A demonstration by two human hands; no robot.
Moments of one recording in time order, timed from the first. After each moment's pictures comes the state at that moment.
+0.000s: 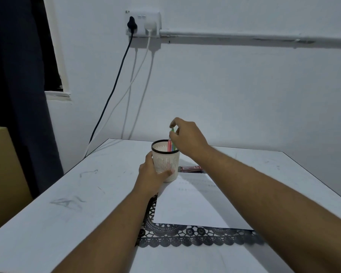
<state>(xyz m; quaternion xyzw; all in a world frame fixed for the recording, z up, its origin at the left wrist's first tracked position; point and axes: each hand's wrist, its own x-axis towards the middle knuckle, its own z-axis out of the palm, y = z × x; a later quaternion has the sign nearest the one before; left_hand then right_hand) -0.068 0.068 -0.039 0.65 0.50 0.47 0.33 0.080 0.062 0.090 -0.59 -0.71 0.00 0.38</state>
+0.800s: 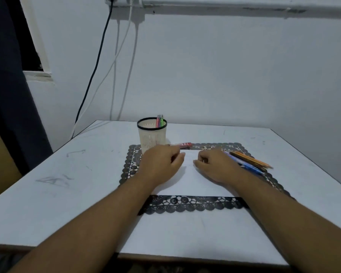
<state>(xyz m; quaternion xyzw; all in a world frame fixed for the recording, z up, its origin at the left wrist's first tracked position) -0.019 -0.004 -0.013 0.84 0.39 0.37 -0.01 0.197 -0.031 -0.015 -0.66 -0.72 0.06 0.22</state>
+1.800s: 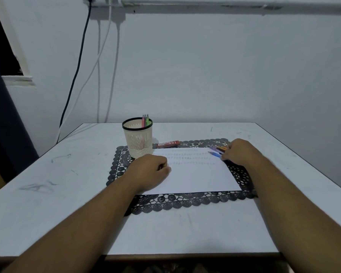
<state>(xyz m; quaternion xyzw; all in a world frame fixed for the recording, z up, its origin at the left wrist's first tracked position) -0.023 -0.002 -0.029 0.88 0.43 0.20 0.08 0.291 -0.035 0.003 -0.84 -0.50 0.11 0.17</state>
